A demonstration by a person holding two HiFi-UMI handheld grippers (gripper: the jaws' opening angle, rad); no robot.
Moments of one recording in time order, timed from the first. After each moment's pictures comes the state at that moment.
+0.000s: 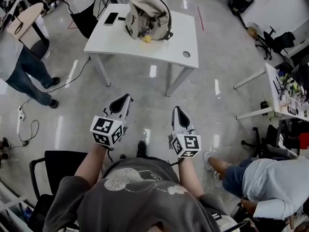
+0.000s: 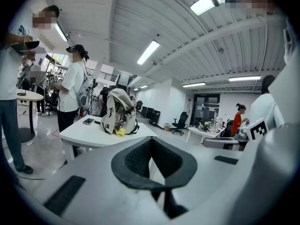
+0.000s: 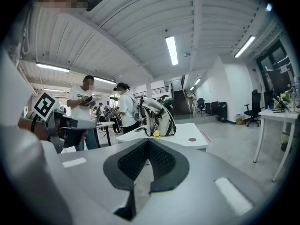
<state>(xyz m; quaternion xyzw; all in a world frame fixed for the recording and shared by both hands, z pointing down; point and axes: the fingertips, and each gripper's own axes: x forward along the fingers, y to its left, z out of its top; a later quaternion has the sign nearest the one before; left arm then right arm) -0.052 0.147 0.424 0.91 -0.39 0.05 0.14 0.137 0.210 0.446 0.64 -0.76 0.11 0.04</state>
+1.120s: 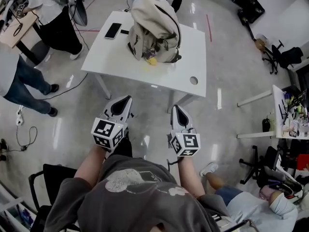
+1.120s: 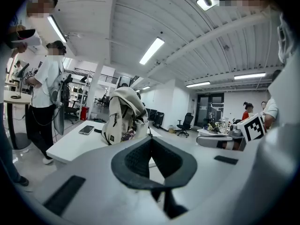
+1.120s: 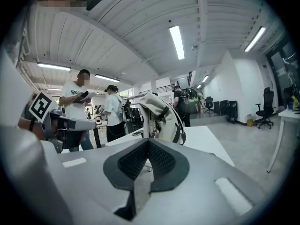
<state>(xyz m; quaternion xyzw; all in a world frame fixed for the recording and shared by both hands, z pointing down) -0.031 -0.027 0.436 0.90 -0.41 0.04 0.12 0.147 0.008 0.458 0.60 -0.79 0.11 0.04</state>
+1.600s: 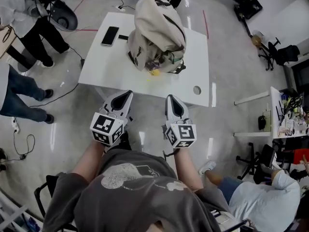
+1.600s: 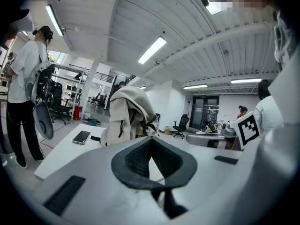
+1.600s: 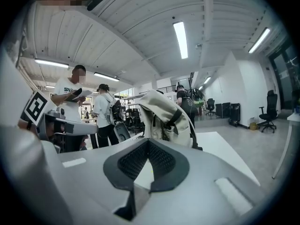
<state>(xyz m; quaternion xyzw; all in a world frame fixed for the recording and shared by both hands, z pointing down) -0.050 -0.140 0.433 0.92 -0.37 0.03 0.13 0.097 -0.120 0.449 0.60 -0.79 0.09 0.05</state>
